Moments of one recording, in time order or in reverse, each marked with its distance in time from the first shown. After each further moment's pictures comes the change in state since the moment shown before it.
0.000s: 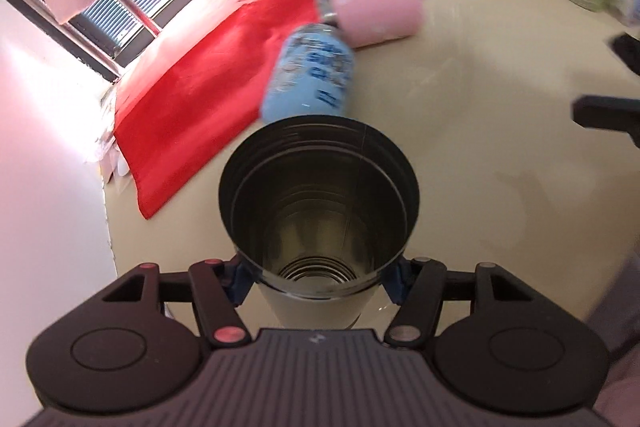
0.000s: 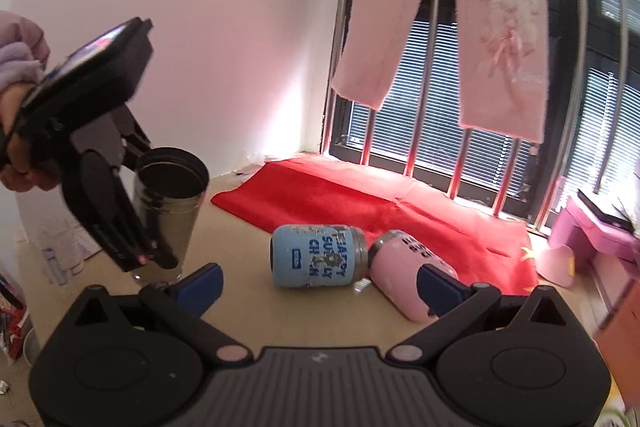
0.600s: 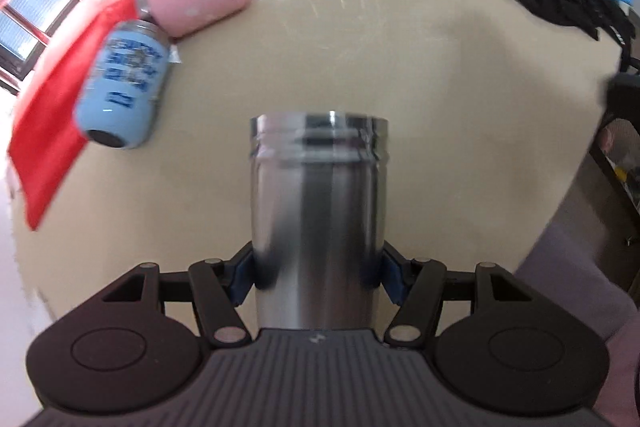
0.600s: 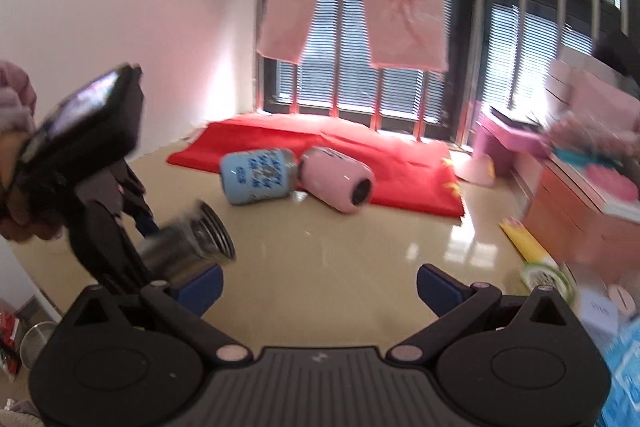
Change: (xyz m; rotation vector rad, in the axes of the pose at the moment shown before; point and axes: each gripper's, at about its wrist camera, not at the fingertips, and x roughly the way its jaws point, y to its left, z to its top) left arm 0.048 -0.121 0.014 0.079 0.047 -0.194; right arm -0.098 -0.022 -0.073 0.169 0.108 -0.170
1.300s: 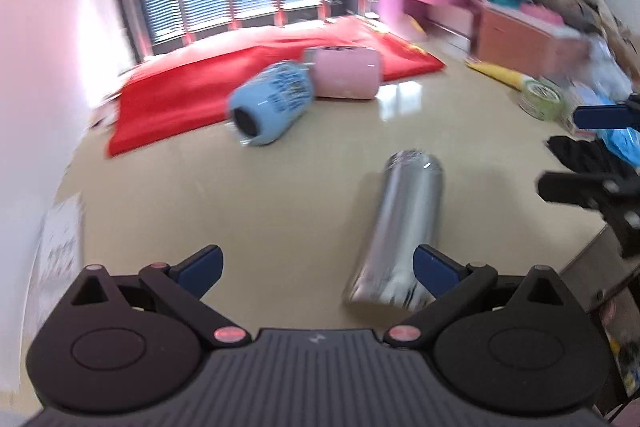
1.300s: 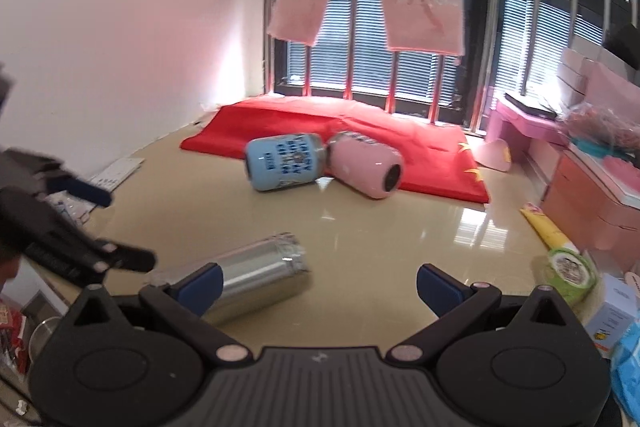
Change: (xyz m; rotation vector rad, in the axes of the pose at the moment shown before) left arm -0.083 0.024 -0.141 -0.462 -0.448 0.099; right arm 0.011 0.061 0.012 -0.004 0.068 0.009
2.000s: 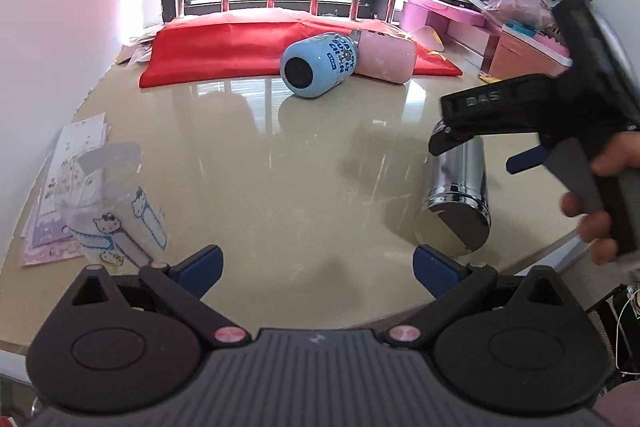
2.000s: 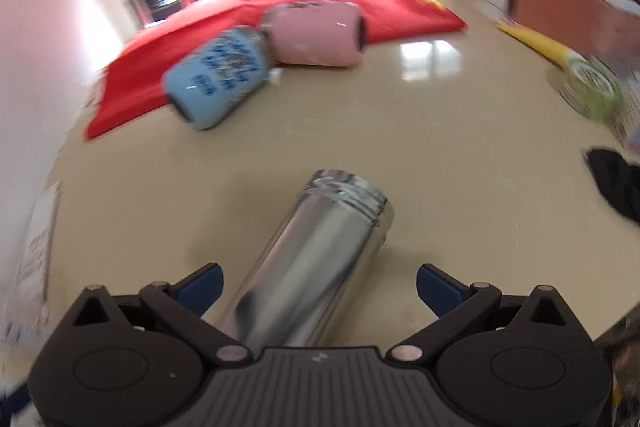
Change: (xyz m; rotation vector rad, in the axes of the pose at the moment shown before) left arm -0.013 0.076 -0.073 -0.144 -0.026 -0.090; right arm 0.119 0.048 0.016 0.526 0.368 -0.225
